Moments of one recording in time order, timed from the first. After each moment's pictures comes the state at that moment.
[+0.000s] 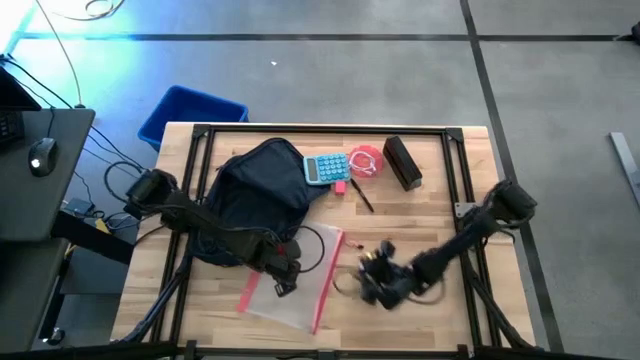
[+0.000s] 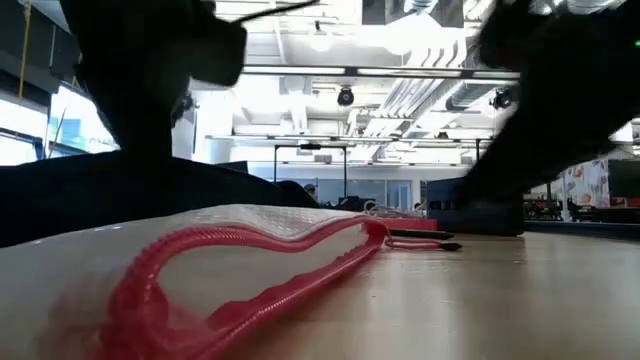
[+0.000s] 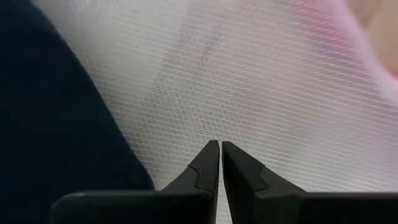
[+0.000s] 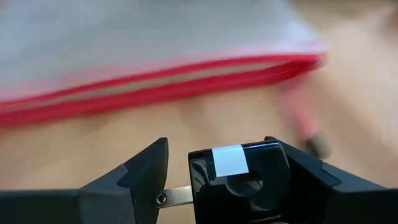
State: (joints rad) left arm -0.45 1.74 1.13 -0.66 -0.16 -0.90; right arm 0.60 1.79 0.85 -0.07 0.68 0.88
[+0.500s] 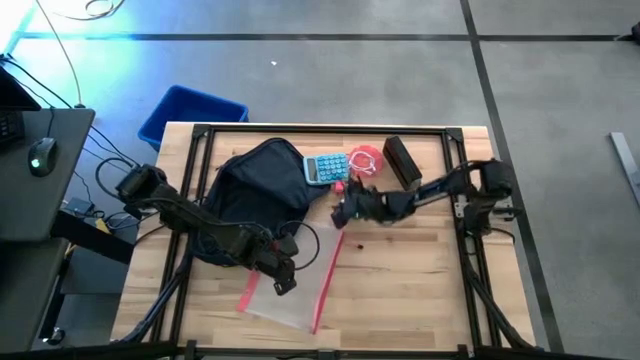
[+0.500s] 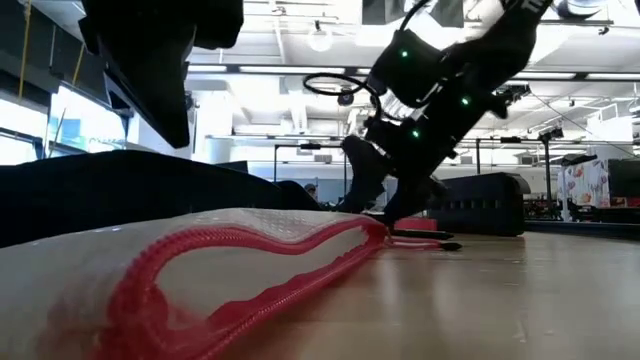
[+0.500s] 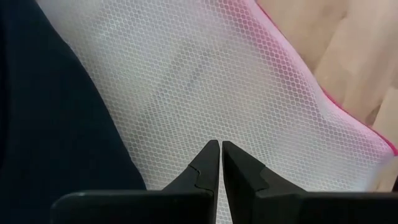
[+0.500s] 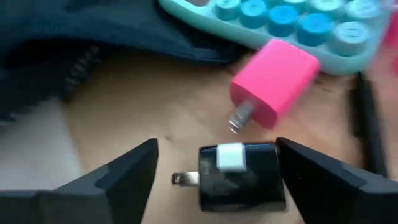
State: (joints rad) left arm -0.47 1.66 1.14 -0.65 -0.22 -0.94; right arm -0.02 1.82 0.86 0.09 0.36 0.76
